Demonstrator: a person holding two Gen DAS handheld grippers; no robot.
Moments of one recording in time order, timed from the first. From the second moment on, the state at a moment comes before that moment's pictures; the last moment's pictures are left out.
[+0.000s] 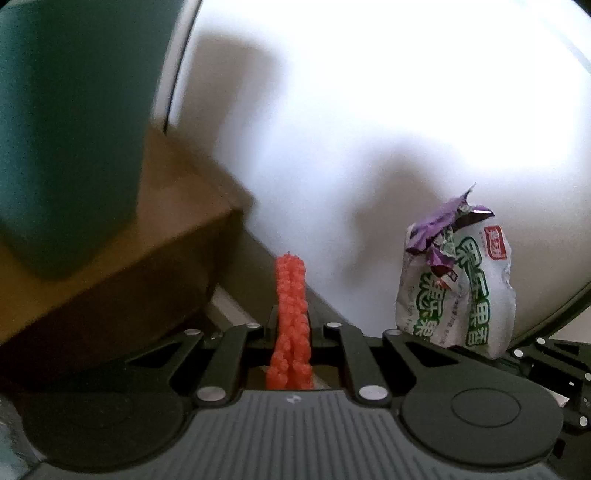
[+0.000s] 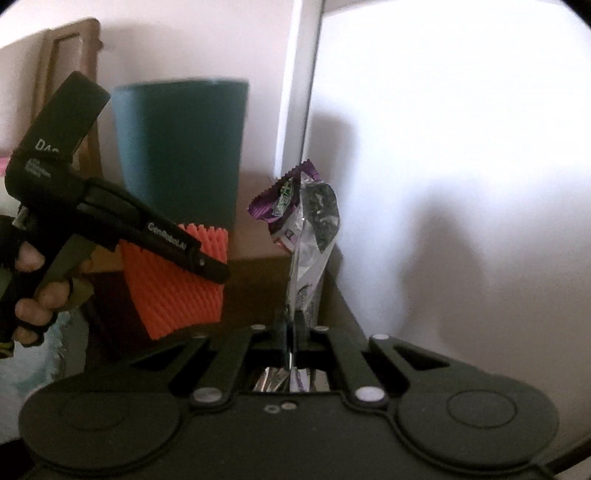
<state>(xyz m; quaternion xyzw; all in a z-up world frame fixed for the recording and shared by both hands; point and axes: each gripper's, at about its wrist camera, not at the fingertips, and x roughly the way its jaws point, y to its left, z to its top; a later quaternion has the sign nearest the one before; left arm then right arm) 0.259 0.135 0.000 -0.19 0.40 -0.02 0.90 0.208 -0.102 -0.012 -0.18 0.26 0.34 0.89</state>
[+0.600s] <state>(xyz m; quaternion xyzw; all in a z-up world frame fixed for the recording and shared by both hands) 0.207 0.204 0.198 -0.14 0.23 0.04 0.96 0.181 -0.019 0.103 -0.16 0.10 0.38 0.90</state>
